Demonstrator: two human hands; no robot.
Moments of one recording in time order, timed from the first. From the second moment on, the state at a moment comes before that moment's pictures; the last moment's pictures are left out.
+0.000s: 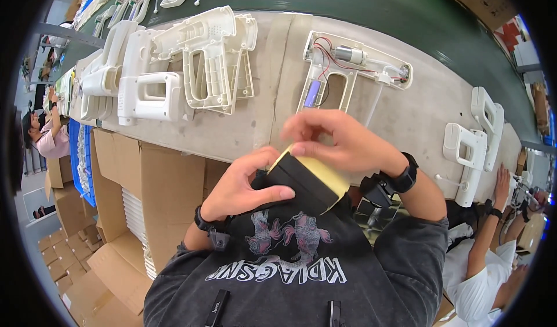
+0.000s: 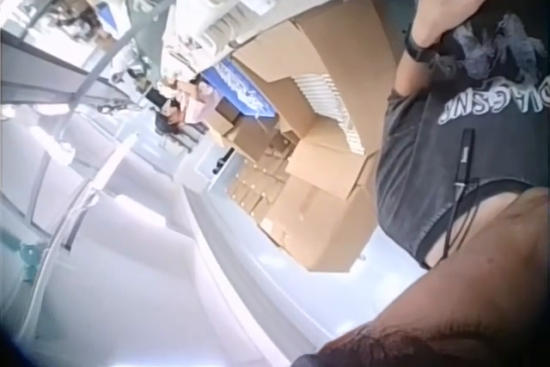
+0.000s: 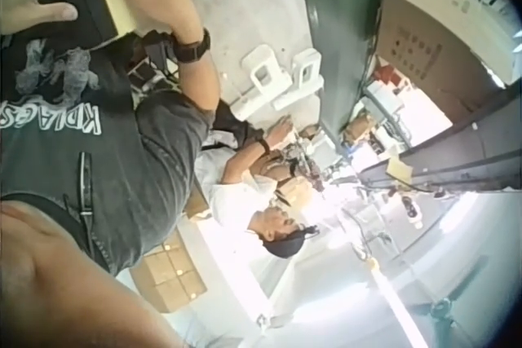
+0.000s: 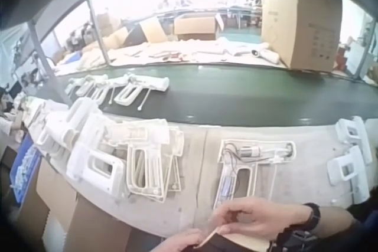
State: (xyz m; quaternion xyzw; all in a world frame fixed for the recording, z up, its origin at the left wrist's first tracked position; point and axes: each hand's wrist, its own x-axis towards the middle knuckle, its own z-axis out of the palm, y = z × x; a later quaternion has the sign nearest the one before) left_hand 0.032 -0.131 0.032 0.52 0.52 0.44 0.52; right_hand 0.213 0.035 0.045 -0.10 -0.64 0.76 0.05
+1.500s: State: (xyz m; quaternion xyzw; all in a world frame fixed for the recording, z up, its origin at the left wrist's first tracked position) left_hand 0.041 -0.135 0.033 0.27 0.52 0.57 0.58; right_hand 0.230 0.100 0.051 -0.26 -0.90 0.17 0.29
